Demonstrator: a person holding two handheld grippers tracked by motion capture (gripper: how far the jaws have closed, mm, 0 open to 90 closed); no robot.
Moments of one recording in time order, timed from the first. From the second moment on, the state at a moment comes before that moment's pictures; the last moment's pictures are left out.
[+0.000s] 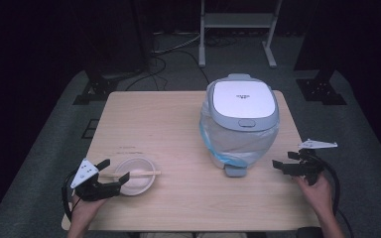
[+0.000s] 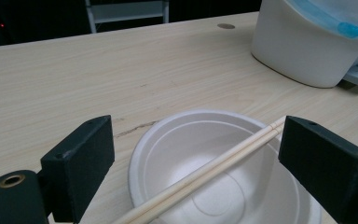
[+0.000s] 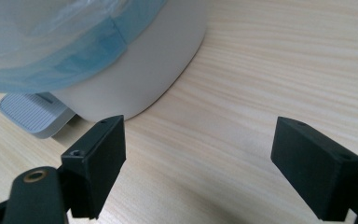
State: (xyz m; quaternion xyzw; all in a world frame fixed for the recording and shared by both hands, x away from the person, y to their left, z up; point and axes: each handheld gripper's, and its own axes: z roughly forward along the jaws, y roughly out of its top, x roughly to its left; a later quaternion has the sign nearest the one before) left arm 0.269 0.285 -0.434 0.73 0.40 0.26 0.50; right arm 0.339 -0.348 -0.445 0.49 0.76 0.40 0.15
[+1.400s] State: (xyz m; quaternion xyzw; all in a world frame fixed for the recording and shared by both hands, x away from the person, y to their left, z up) left arm 0.269 0.281 -0.436 0.74 0.38 0.25 0.50; right arm 0.475 -0.330 -0.403 0.55 0.71 0.39 0.19
